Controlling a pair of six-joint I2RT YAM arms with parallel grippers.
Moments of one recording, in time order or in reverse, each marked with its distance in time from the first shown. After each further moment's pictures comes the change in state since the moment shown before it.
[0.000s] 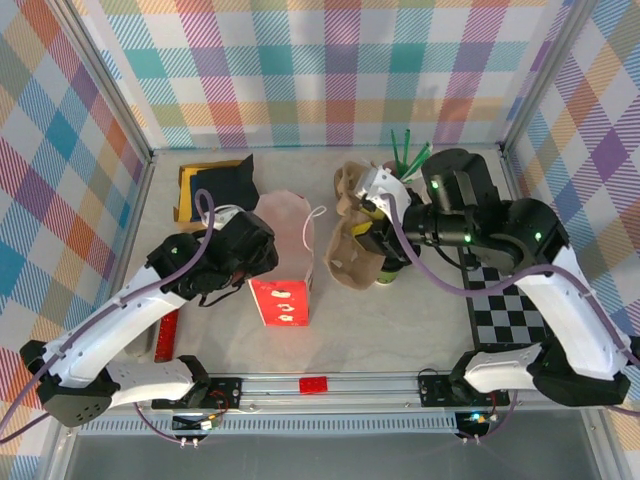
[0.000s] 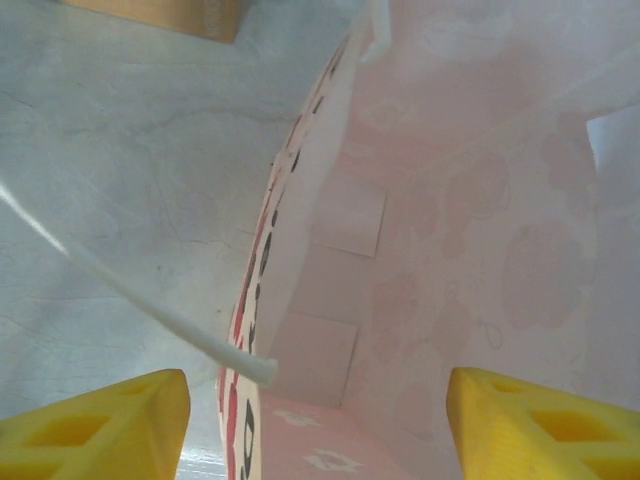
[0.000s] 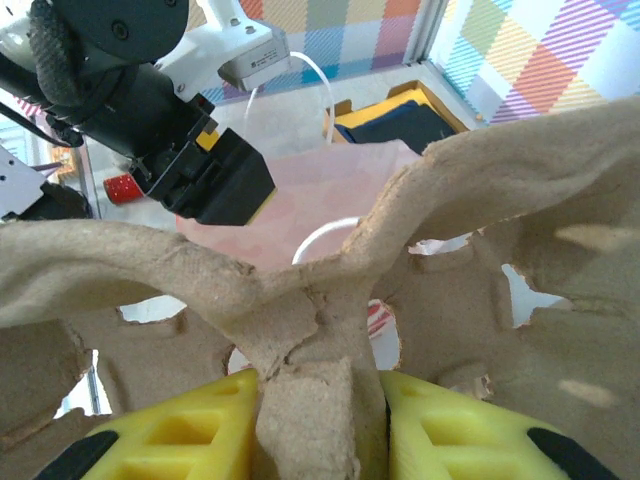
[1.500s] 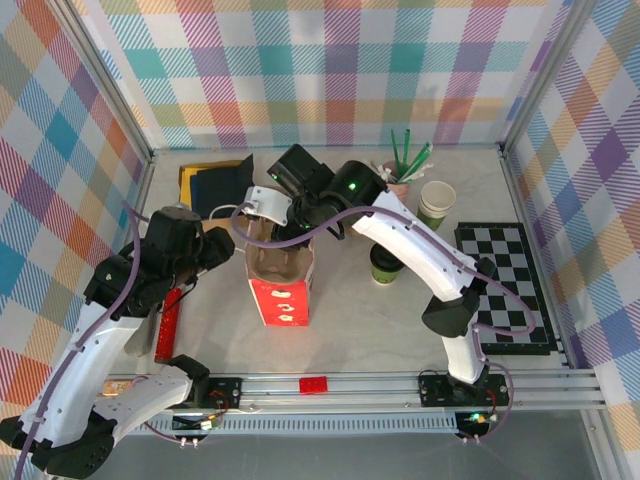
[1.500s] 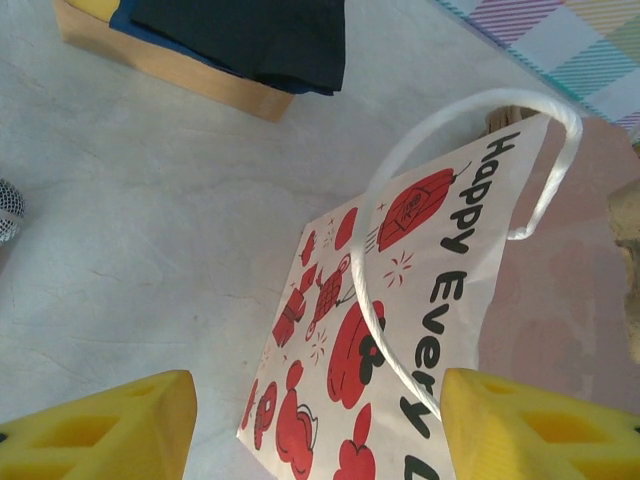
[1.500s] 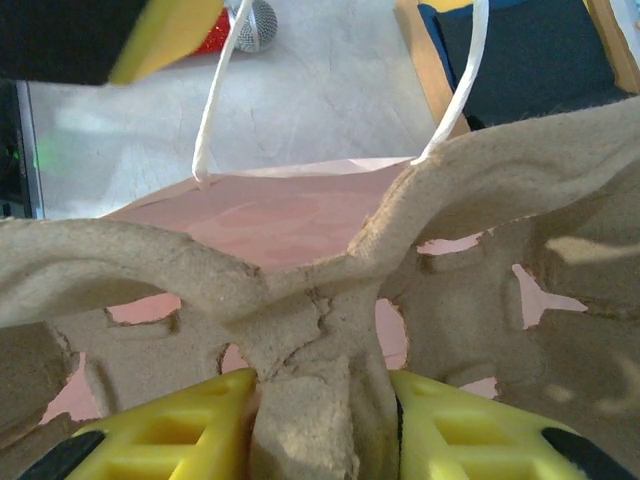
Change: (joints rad) left arm 0.402 -0.231 -0.092 0.095 0.208 0.214; right arm 0.124 0.689 0.470 -0.166 0.108 -0.144
